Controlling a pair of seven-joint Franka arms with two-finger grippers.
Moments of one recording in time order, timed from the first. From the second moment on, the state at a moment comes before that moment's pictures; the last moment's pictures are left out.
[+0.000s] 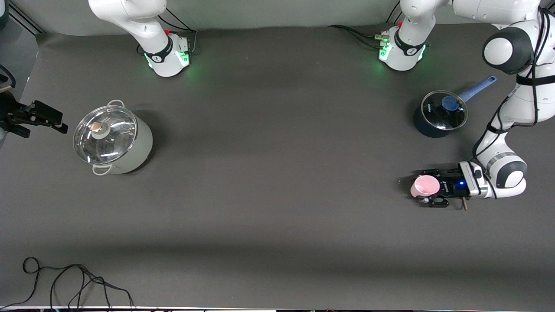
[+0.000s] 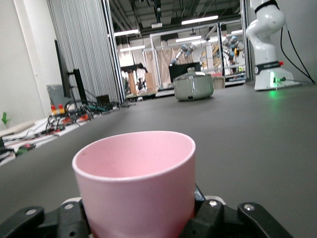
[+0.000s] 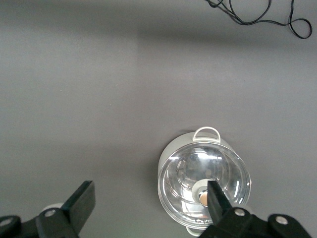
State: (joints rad) left arm 0.53 1.10 -0.22 -1.47 -1.12 1.52 2.70; right arm 0.09 0.02 -0.14 -1.53 0.02 1.57 -0.11
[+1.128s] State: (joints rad) left arm 0.33 1.10 -0.80 -1.46 -1.43 2.27 2.63; right arm 0.09 -0.01 -0.14 -1.53 0.06 1.54 0.41
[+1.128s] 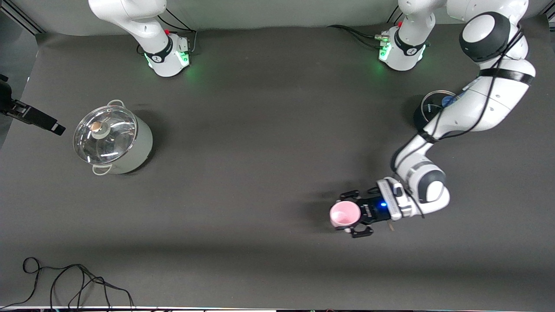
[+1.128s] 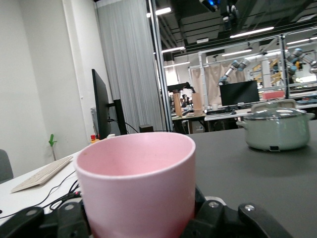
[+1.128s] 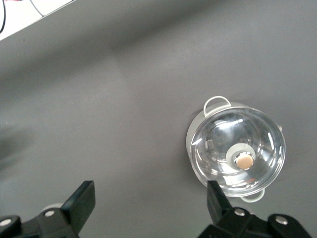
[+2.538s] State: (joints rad) left arm -0.07 0.92 -1.37 -1.27 -1.49 3.45 2.32; right arm 0.22 0.04 -0.10 -1.44 0.06 1.52 0.62
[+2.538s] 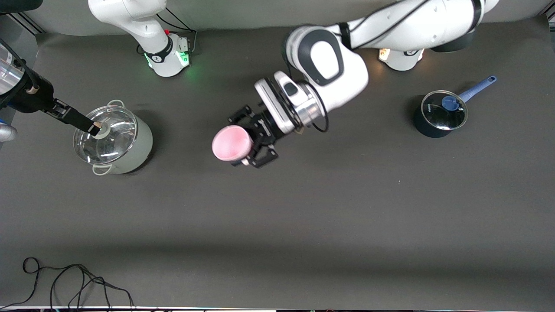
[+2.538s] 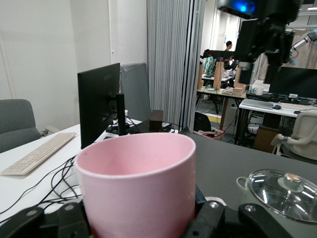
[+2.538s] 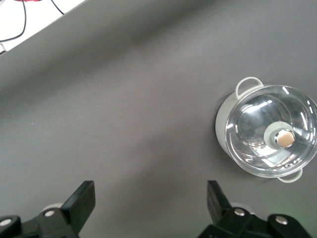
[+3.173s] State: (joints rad) left arm -0.18 0.91 -1.34 -1.18 -1.49 3.47 2.31; right arm 0.41 0.16 -0.08 -1.15 0.08 1.38 0.95
